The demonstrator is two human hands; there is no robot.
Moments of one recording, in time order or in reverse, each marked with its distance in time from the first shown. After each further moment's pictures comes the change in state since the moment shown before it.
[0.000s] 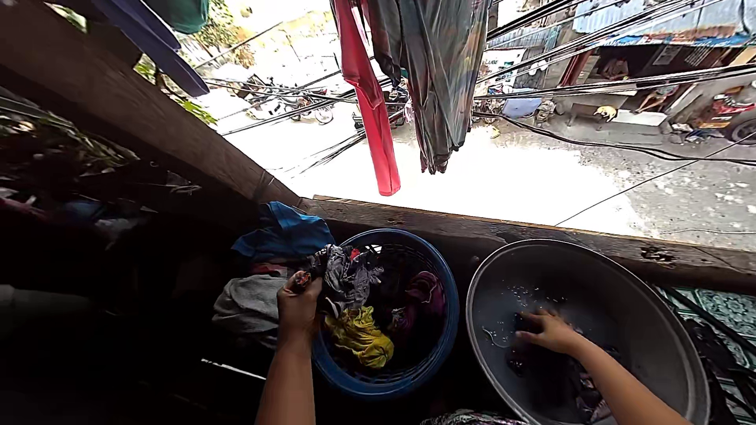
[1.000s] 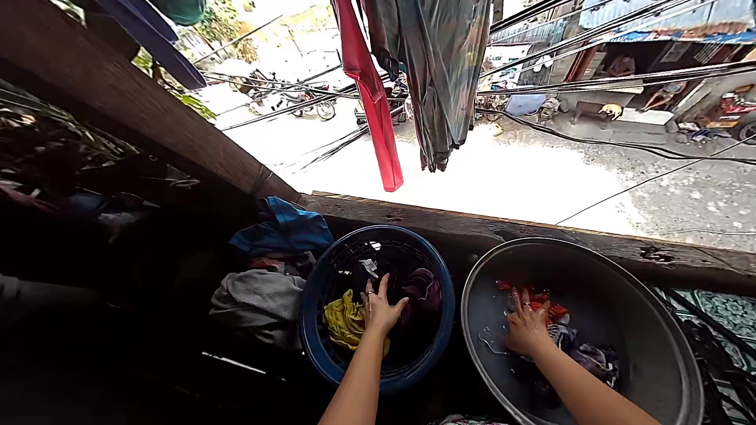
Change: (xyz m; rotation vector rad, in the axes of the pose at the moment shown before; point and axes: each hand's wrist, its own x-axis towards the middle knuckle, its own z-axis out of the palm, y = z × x) left_hand -0.039 -0.131 0.091 1.007 -0.537 -0.153; right_hand 0.004 -0.059 0.030 -0.407 0.163 -0.019
